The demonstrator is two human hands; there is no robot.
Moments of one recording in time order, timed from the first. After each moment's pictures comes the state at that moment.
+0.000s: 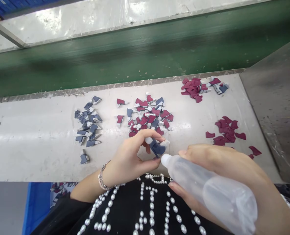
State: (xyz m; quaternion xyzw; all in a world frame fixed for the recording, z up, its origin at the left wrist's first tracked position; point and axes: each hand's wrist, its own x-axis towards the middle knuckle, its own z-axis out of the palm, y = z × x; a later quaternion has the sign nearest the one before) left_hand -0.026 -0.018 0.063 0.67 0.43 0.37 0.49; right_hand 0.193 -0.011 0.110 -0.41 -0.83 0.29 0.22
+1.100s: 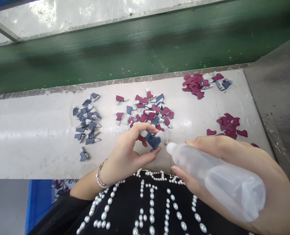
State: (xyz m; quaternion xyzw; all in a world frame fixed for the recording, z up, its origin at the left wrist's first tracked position) left_hand -0.025 -0.016 0.063 0.66 0.47 0.40 0.43; right_hand 0.189 -0.006 0.117 -0.42 -0.81 0.31 0.27
